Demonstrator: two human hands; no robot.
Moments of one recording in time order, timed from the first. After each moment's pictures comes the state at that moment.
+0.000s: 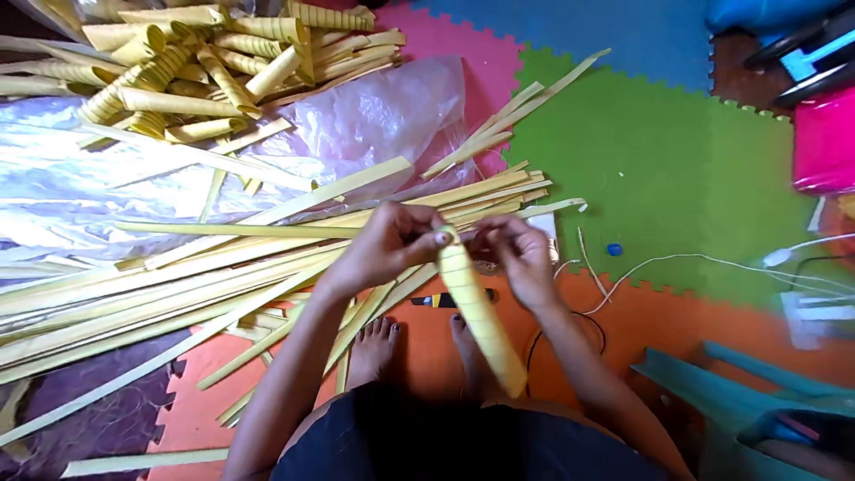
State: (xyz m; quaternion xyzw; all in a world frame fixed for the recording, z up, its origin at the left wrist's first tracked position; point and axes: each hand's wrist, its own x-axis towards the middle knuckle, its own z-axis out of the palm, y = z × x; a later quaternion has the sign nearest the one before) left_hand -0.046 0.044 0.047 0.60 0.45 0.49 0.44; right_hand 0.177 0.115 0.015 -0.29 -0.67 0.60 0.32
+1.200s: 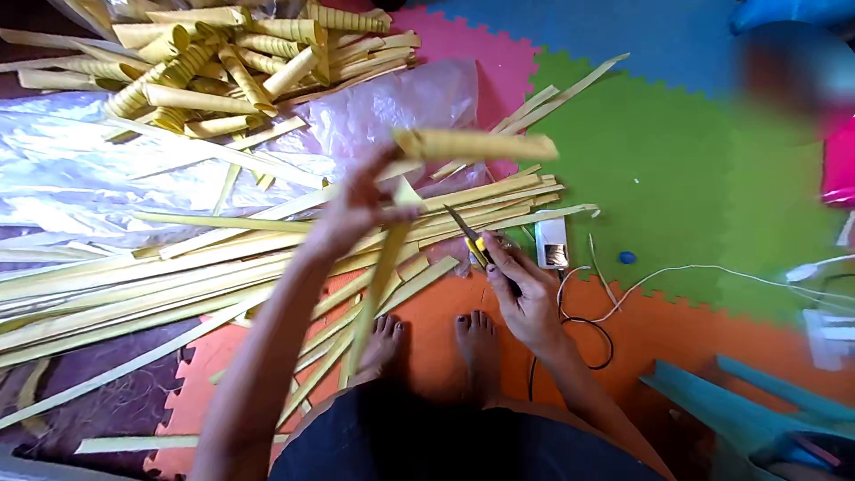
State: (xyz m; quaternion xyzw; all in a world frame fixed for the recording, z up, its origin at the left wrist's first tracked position) left_hand -0.083 0.050 0.050 0.49 0.56 0.52 0.42; right_hand 0.193 0.089 0.003 -0.30 -0.82 0.36 0.33
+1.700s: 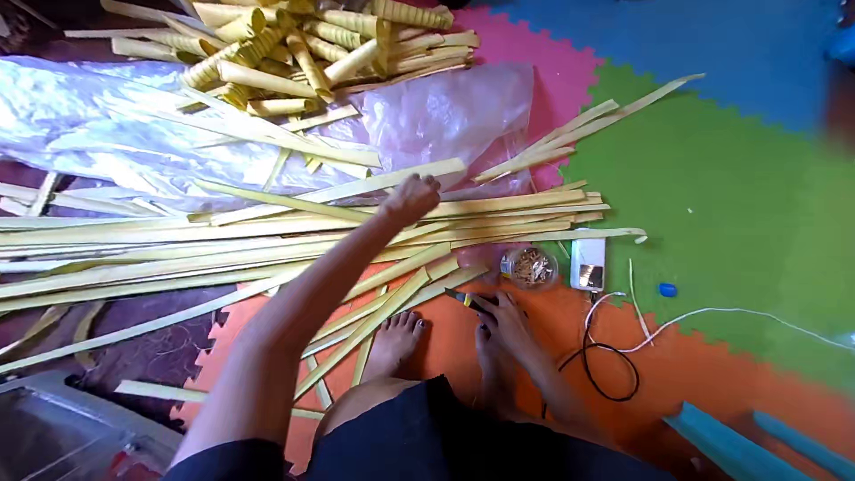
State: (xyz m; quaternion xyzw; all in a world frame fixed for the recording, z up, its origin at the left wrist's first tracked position) left_hand -0.130 0.101 -0.077 0.74 0.64 -0.04 0.17; right_hand 0.216 0.059 -0.141 -0.35 -0.87 0.34 -0.06
